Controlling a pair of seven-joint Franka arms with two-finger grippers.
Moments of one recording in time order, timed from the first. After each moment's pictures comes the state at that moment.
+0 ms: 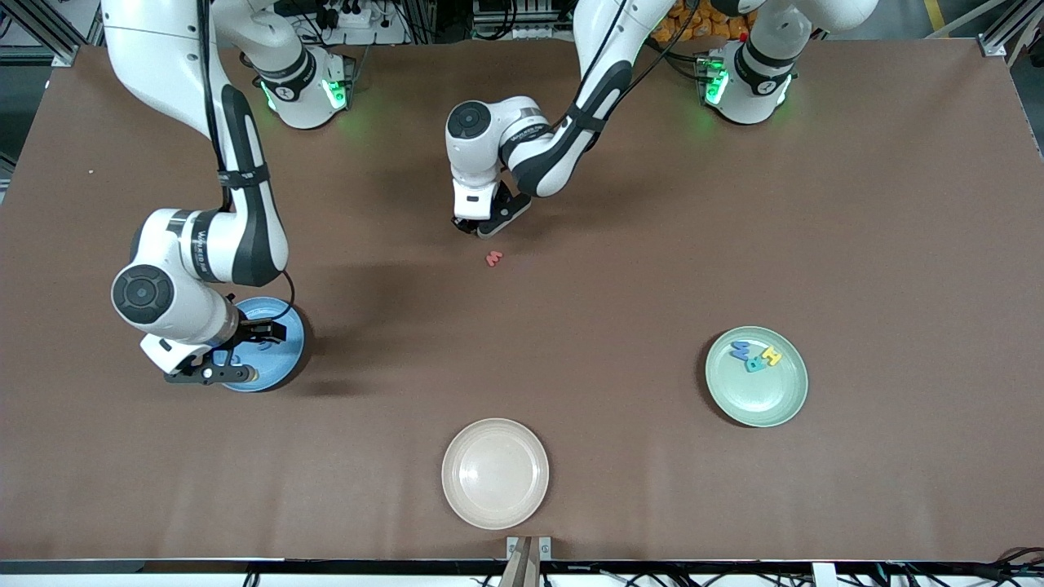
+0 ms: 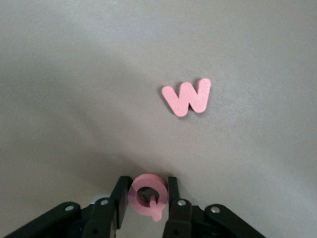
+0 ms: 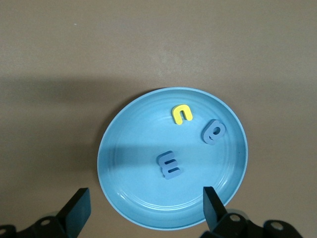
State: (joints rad) left arm -1.03 0.78 -0.07 -1.60 0.07 2.44 -1.78; right arm 0.63 0.53 -0.61 -1.82 0.19 2.16 -0.08
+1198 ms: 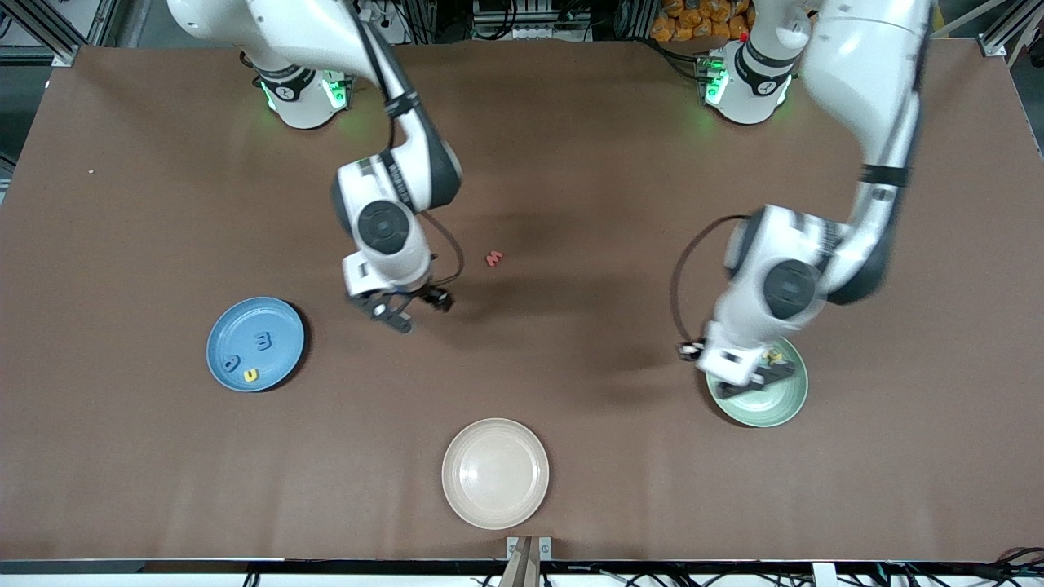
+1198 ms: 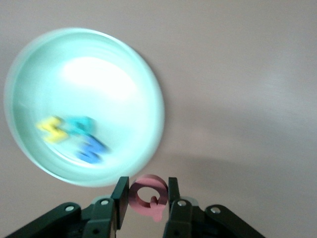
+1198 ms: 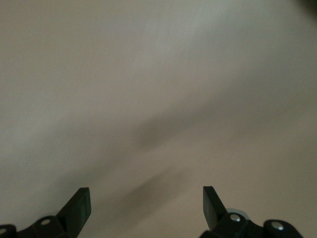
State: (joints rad) left arm -0.21 0.55 -0.03 -1.65 0.04 2.15 -0.51; right arm 1.03 0.54 -0.47 -1.81 0.33 2.17 1.01
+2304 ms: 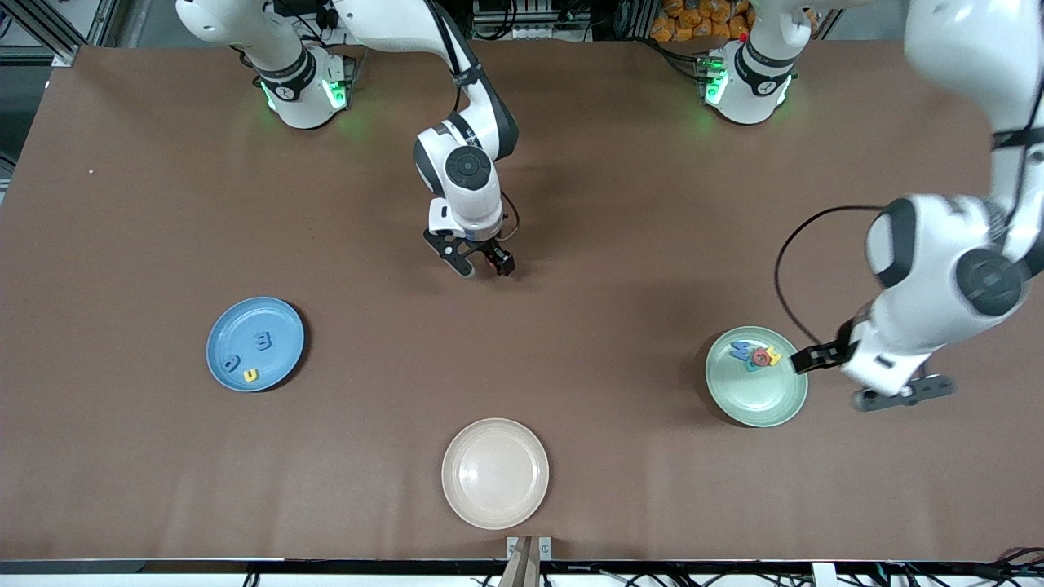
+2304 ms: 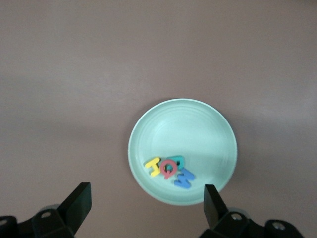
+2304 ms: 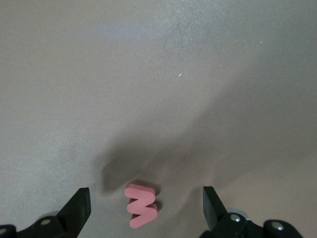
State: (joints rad) left arm -0.08 0.35 0.00 -1.61 0.04 2.04 -0.27; right arm 1.24 0.61 -0.43 -1.96 0.41 2.48 1.35
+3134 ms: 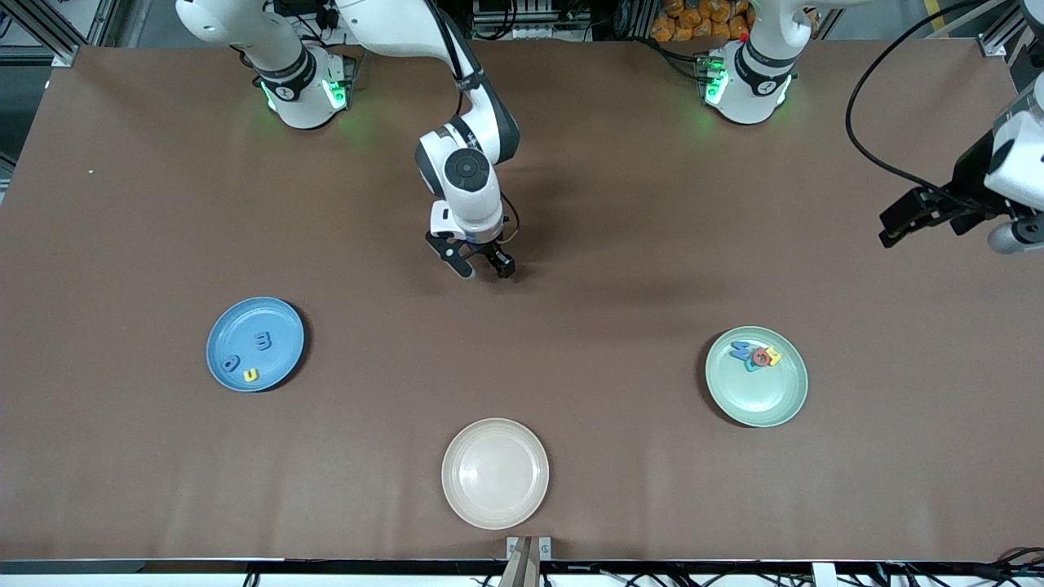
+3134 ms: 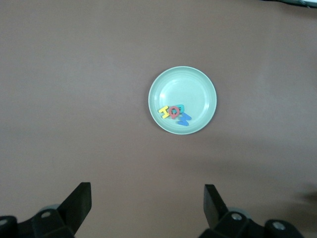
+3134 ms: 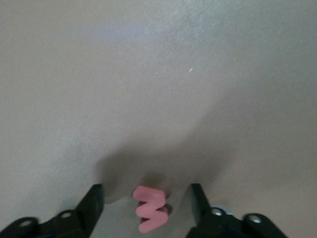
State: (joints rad) left arm -0.08 -0.03 -0.01 -1.63 0.03 1.69 -0.22; right arm 1.24 0.63 -0.41 -1.96 0.43 2.55 1.35
